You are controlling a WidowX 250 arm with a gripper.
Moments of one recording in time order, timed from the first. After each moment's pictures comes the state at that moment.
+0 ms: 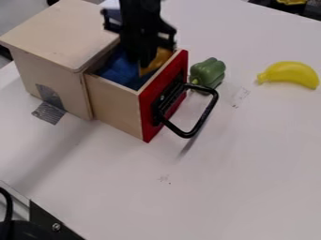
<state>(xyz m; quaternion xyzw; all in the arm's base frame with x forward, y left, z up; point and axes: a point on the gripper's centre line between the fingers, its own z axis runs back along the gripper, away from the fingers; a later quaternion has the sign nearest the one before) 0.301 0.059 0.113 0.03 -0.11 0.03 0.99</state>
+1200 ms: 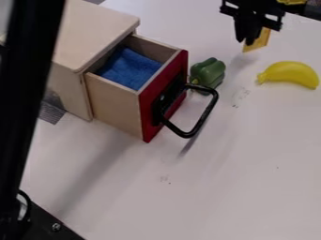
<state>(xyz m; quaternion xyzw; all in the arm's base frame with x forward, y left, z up) 0.477 -0.031 0.052 0.00 -0.10 -0.05 0.99</state>
